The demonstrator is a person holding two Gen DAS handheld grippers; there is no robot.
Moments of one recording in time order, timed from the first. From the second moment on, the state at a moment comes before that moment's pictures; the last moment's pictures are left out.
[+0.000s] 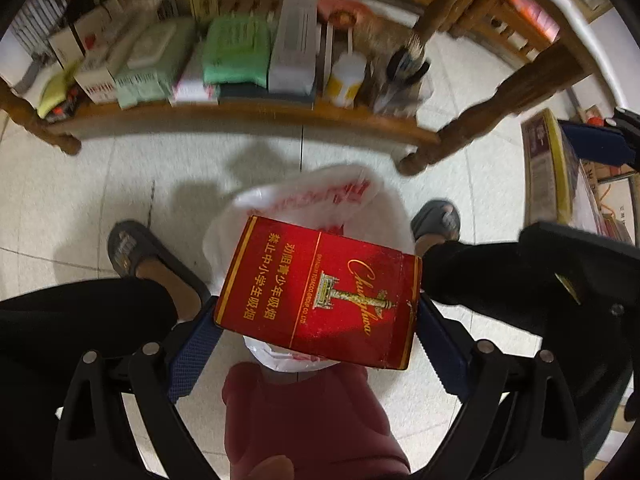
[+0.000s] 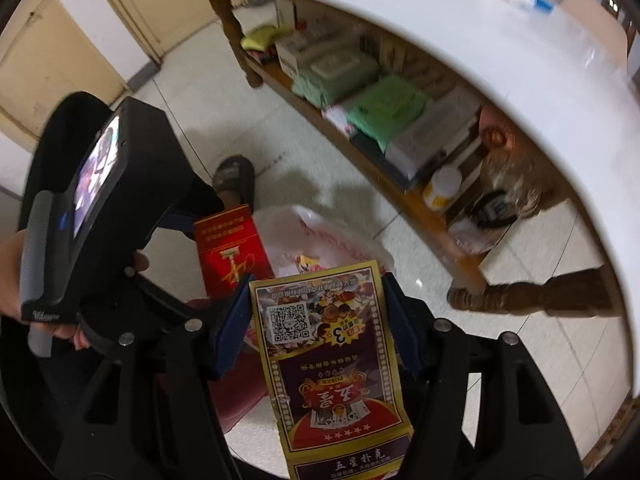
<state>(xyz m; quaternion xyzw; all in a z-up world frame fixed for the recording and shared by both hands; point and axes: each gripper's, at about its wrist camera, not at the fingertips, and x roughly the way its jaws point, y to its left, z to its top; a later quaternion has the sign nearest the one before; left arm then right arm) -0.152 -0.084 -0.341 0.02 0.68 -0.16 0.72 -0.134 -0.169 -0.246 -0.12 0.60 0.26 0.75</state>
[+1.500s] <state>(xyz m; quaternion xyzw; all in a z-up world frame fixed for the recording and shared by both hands) -0.130 -0.077 -0.418 0.00 0.72 -0.10 0.68 -0.085 -0.181 -0.381 0.01 0.68 0.18 0.71</state>
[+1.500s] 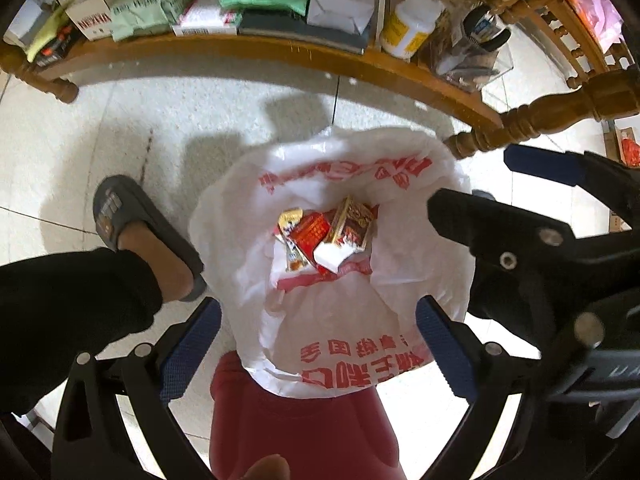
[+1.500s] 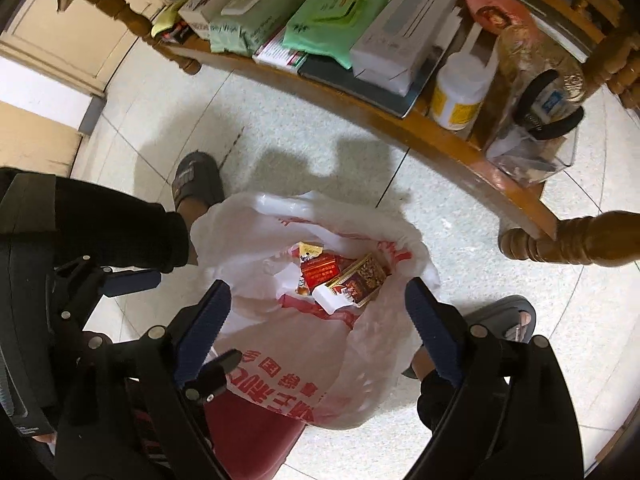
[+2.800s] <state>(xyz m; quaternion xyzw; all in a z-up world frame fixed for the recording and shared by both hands) -0.110 -0.037 -0.155 0.03 0.49 -0.14 0.86 -0.113 -0.197 -0.093 -0.03 0.52 0.21 0.83</state>
